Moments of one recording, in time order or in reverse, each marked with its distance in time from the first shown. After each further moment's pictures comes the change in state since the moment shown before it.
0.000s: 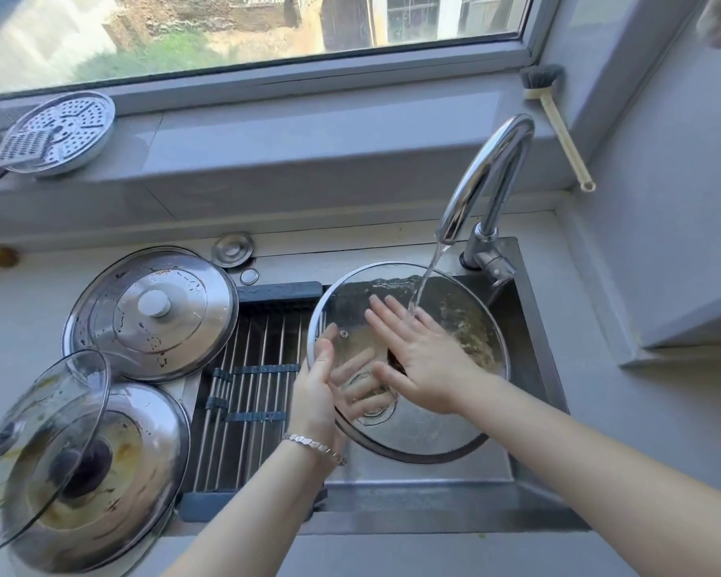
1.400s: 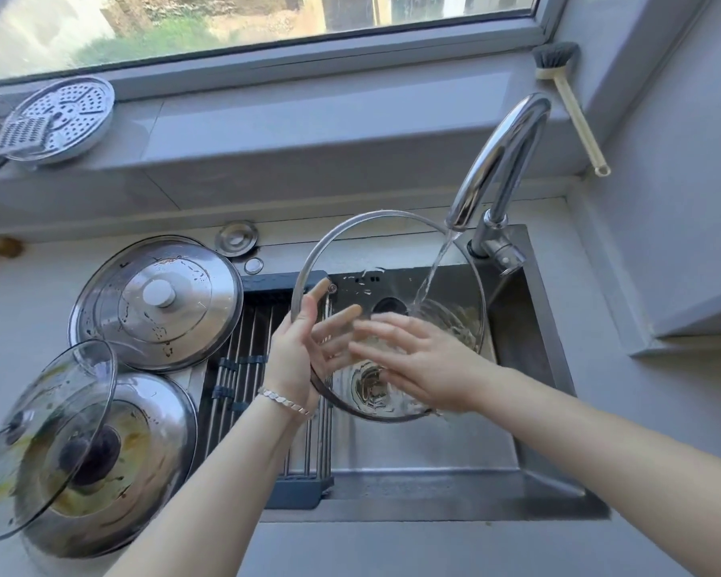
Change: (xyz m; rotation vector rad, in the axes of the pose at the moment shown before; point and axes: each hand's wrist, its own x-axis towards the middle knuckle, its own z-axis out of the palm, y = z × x) left_hand 0.013 0.038 -0.009 0.186 -0.079 0.150; right_hand 0.001 0.010 0.017 -0.074 0.276 -0.403
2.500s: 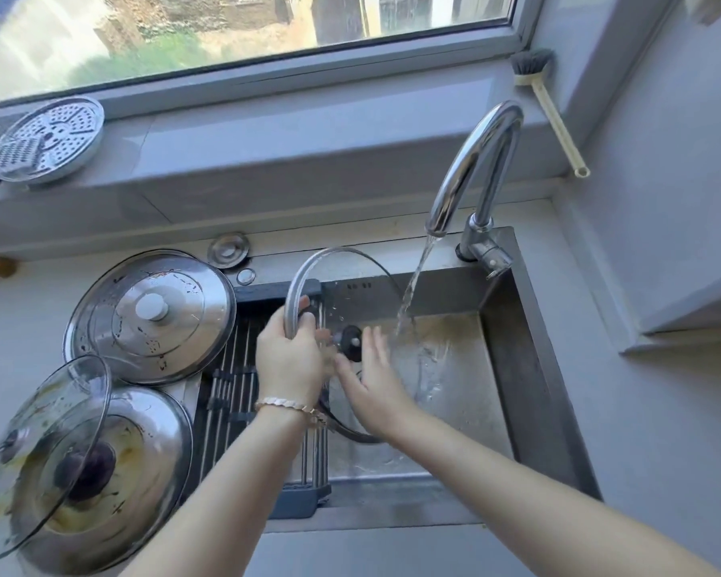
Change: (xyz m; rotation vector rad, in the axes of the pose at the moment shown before) left_hand -0.018 0.015 0.034 0.485 0.425 0.097; right_hand 0.036 -0.069 0.012 0.820 -0.047 0.962
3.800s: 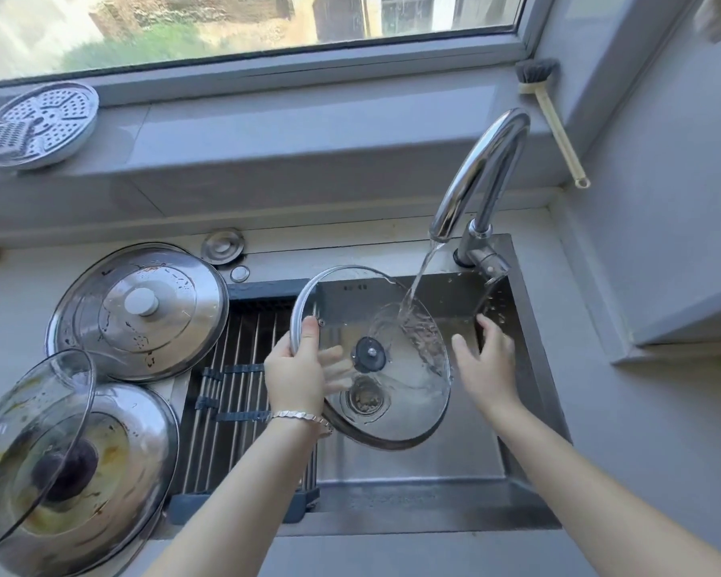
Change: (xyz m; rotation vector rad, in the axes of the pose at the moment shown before) left_hand 0.015 -0.037 0.009 -0.254 -0.054 -0.137; right_hand 0.011 0.084 -0.080 0.105 0.519 0.171
